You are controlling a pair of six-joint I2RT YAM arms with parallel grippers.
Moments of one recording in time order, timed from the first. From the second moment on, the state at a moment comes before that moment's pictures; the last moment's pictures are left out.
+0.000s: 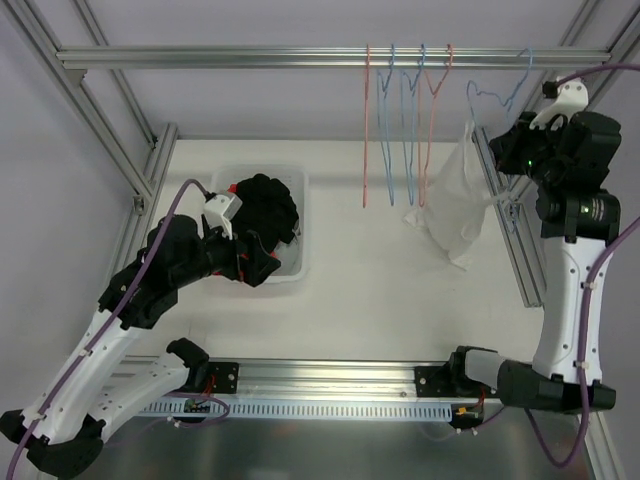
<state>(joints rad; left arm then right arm) -0.56 0.71 0.97 -0.70 0.21 -0.31 -0.10 1.24 1.74 -0.74 -0.26 0.08</state>
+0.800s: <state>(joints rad) -1.11 1.61 1.93 -0.34 0.19 -0.13 -0.02 0.51 1.75 -1.33 -0.38 0.17</state>
